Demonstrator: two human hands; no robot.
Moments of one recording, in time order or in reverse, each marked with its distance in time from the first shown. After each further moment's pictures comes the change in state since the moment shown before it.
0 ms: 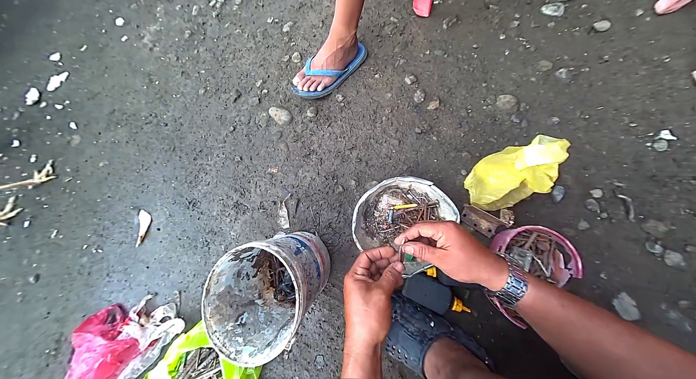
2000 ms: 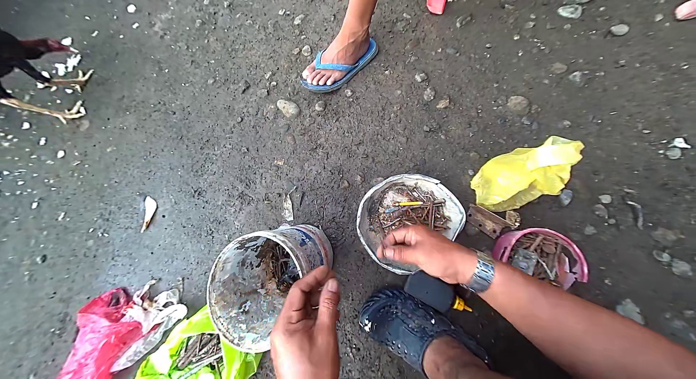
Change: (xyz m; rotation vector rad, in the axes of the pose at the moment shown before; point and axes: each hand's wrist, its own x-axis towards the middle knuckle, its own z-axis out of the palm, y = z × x) left_hand -0.060 0.049 -0.059 0.451 0.341 0.347; right_hand 0.025 -0.012 0.030 0.212 -0.297 0.302
